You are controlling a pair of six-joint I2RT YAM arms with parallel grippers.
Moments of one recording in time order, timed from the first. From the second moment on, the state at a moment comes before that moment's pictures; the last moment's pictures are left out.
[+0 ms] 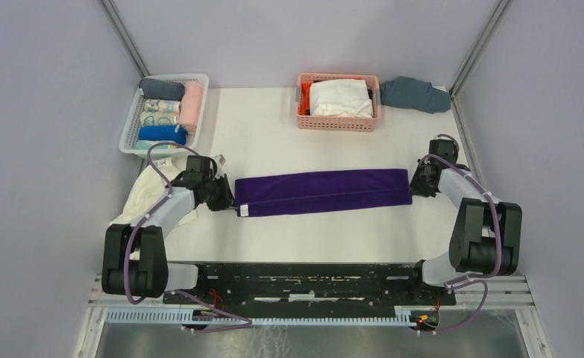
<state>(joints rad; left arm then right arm) -0.07 1.32 0.67 -0.42 0.31 -0.26 -0.16 1.48 0.82 -0.42 0.00 0.28</state>
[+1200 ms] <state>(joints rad) -0.37 1.33 0.80 -0.32 0.26 -0.54 0.24 1.51 0.95 -0.35 -0.34 0.20</state>
